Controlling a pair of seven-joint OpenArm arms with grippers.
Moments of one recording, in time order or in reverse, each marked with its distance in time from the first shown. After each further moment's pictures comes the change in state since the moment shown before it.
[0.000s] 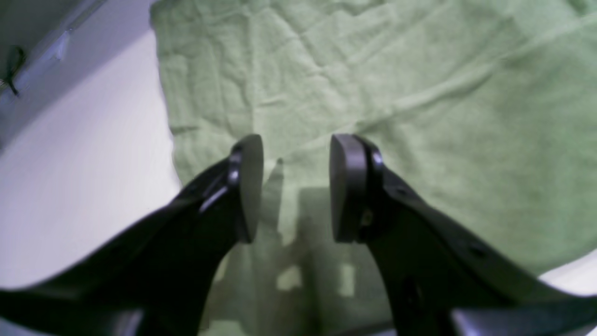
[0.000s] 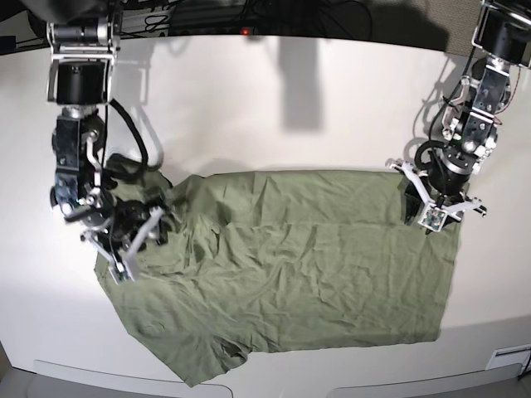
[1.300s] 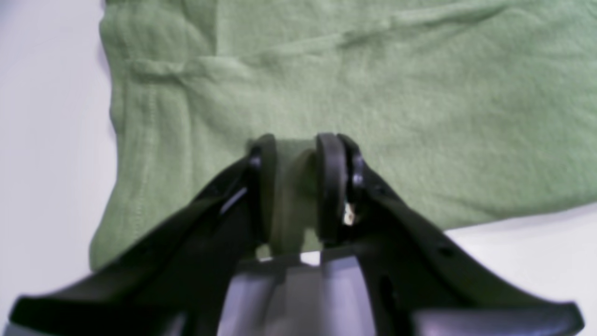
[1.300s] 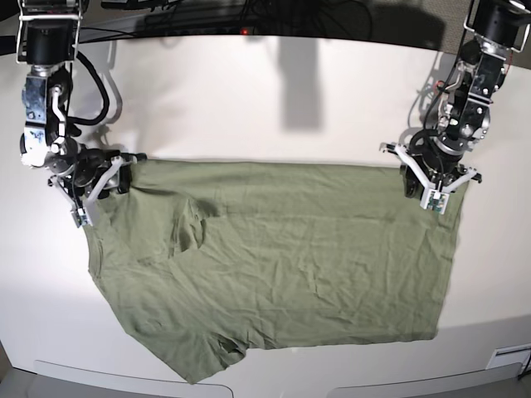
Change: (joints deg) left arm 5.0 1.6 -0.7 1.5 -8.5 0.2 13.2; right arm -11.8 9.4 1.5 -2.4 5.3 4.5 2.0
